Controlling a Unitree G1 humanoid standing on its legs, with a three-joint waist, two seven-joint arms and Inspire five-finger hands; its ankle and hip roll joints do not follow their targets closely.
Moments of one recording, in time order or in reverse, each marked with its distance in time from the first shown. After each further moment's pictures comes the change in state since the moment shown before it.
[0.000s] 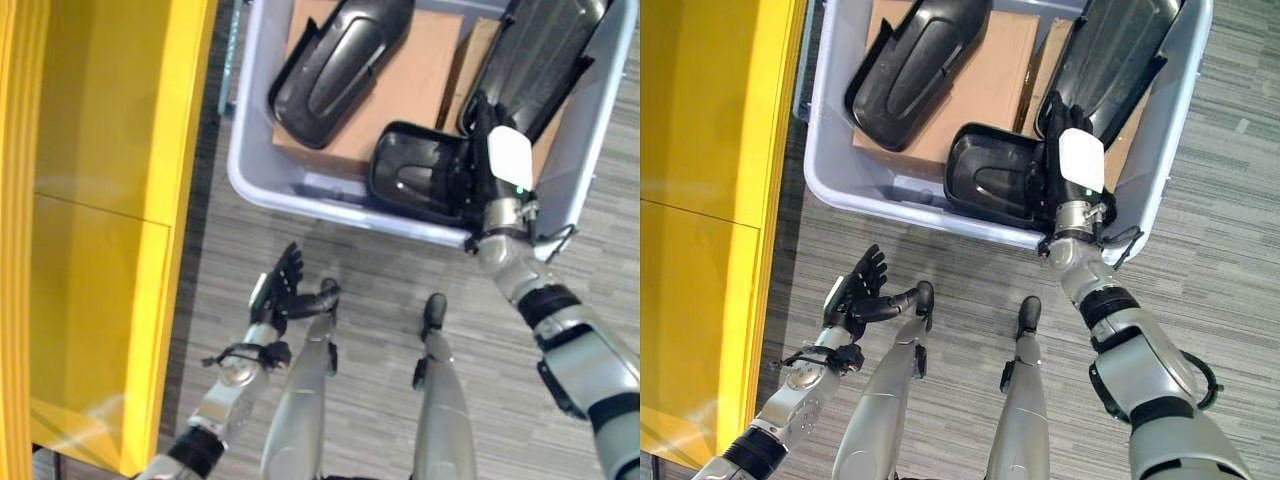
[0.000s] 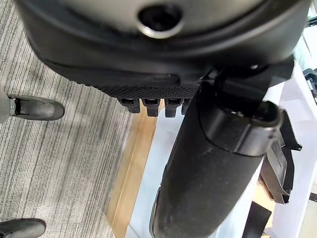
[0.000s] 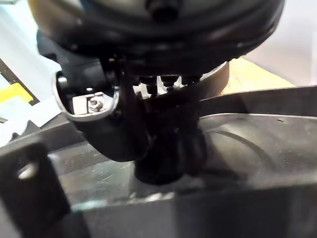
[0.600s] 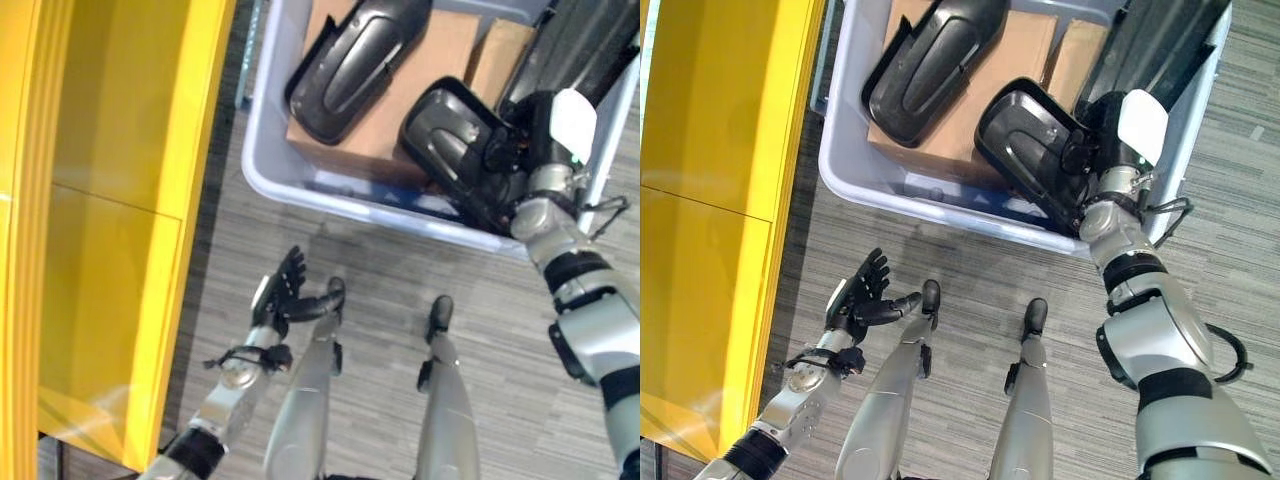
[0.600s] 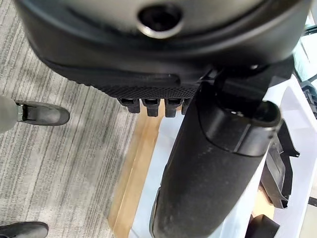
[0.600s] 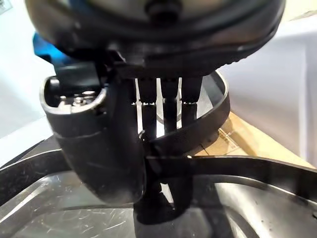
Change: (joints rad) left arm -0.003 0.000 -0.013 0.001 0.000 0.000 -0.004; right arm -0.162 -0.050 -0.027 0.221 0.116 -0.014 0.020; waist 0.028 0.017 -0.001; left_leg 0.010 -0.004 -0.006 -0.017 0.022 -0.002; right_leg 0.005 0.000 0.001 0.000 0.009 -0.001
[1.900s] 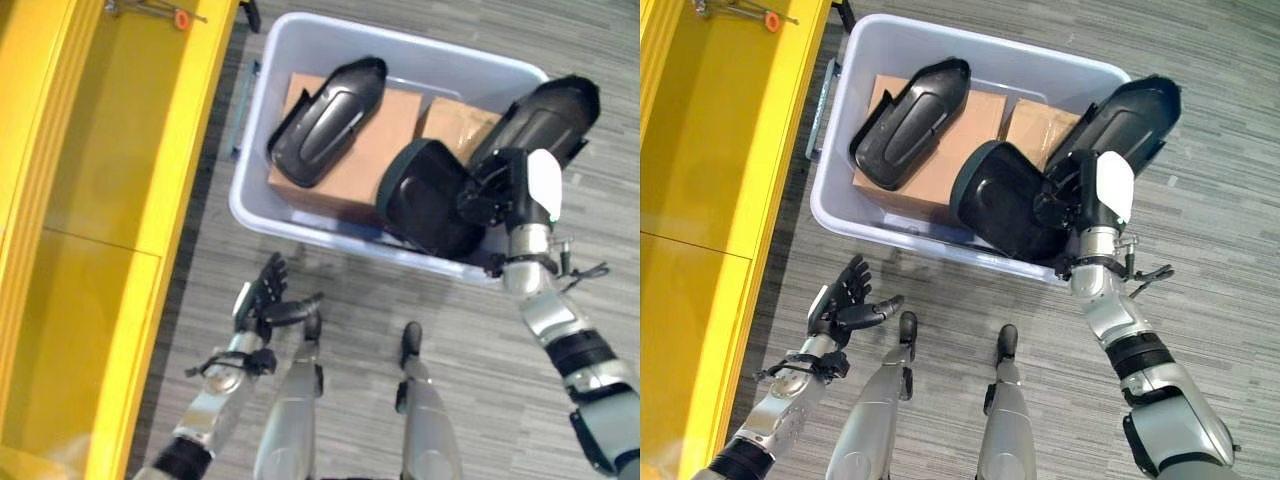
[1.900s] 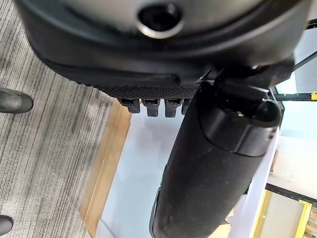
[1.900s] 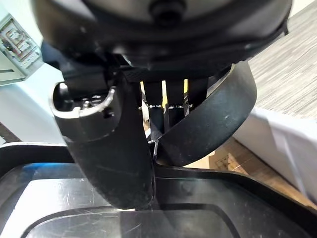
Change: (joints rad) left arm 0.066 0.028 0.089 -0.002 0.002 0.024 -0.020; right arm 0.536 -0.044 -0.201 -0.783 -0.002 0.066 0.064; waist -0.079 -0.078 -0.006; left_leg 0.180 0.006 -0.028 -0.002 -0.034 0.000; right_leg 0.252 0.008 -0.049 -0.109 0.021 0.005
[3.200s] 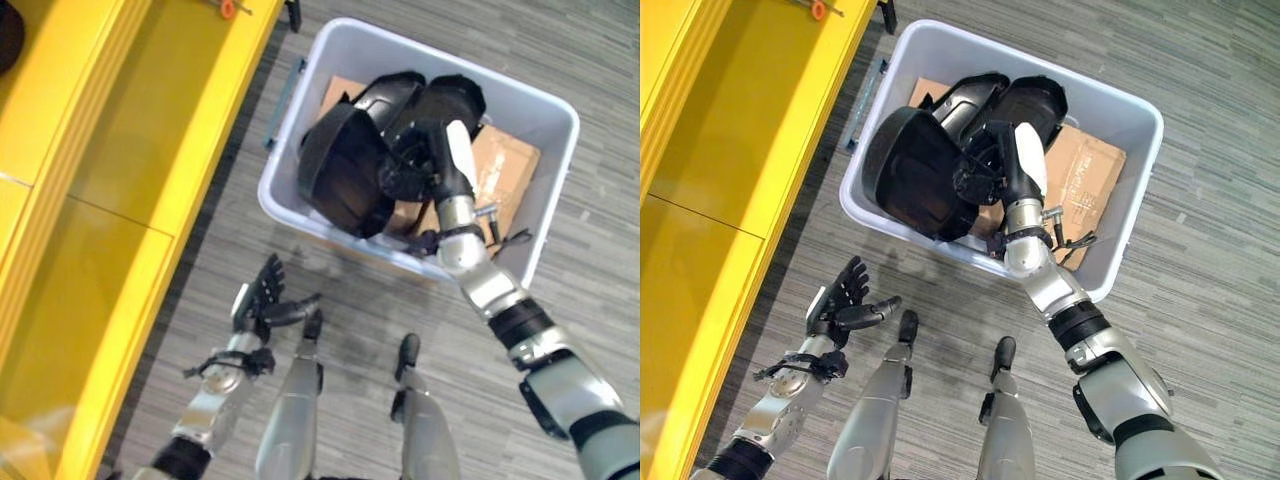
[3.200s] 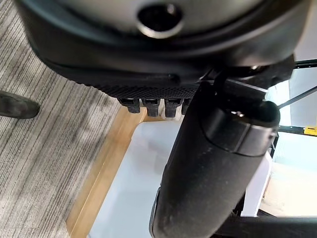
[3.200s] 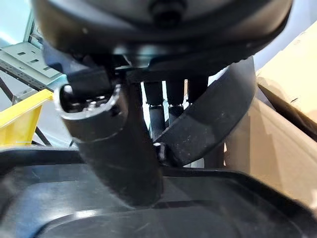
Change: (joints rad) left arm -0.002 0.000 0.007 0.004 0.000 0.018 0.007; right arm -0.215 0.194 0.137 0.036 0.161 -0.022 0.057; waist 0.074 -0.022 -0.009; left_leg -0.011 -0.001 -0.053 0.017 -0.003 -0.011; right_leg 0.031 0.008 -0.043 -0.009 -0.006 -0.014
